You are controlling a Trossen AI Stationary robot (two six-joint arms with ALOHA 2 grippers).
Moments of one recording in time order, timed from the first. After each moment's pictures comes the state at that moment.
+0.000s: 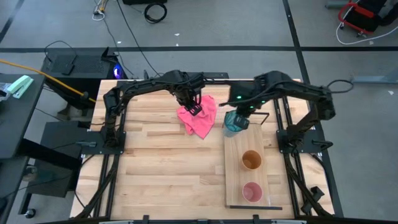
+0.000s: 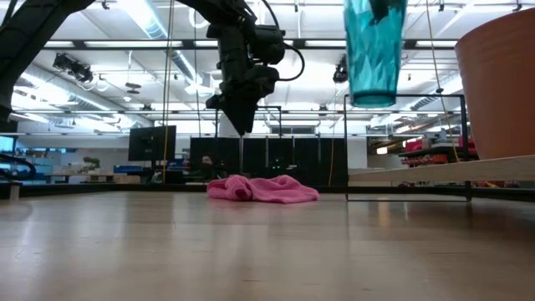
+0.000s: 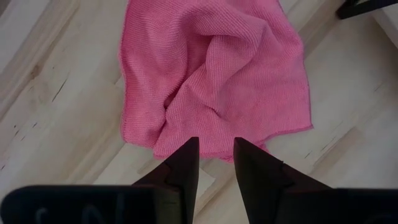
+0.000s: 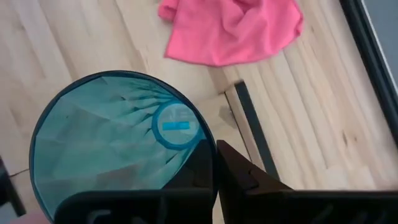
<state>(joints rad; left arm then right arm) 0.39 2.00 1.80 -1.16 0.05 -0.32 -0.07 1.54 1.86 -1.57 0.08 0.33</state>
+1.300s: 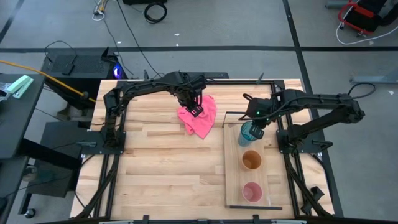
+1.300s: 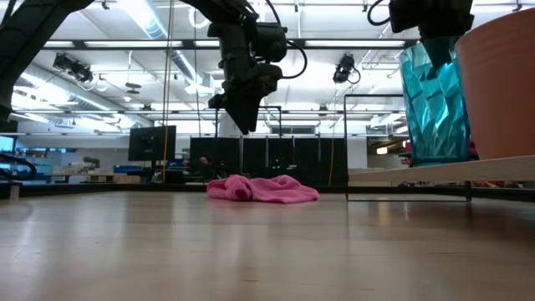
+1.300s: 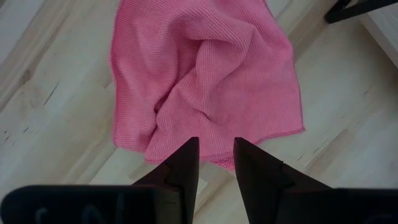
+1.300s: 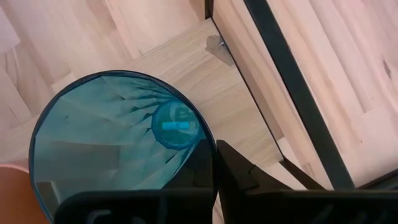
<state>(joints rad) 0.37 2.00 1.80 -1.13 0.05 -0.33 -0.05 1.15 1.17 -1.30 0.07 0.47</state>
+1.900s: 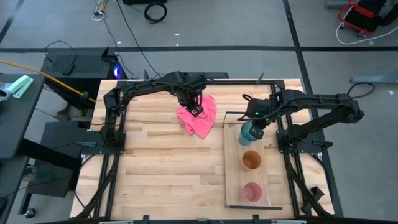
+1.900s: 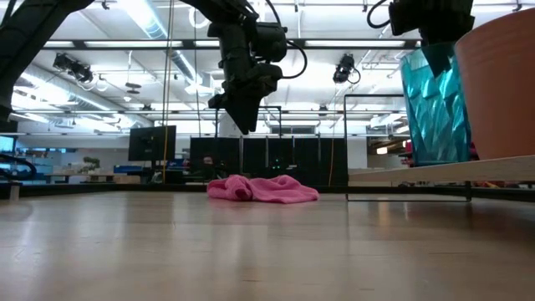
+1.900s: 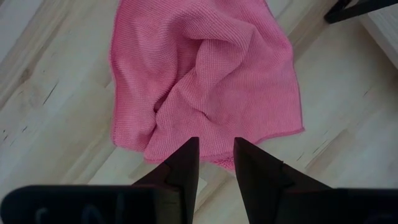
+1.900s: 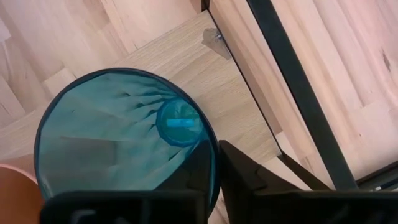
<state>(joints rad) 0.37 2.00 1.80 -1.13 0.05 -0.34 -0.05 1.16 1.17 -1.32 0.07 0.48</state>
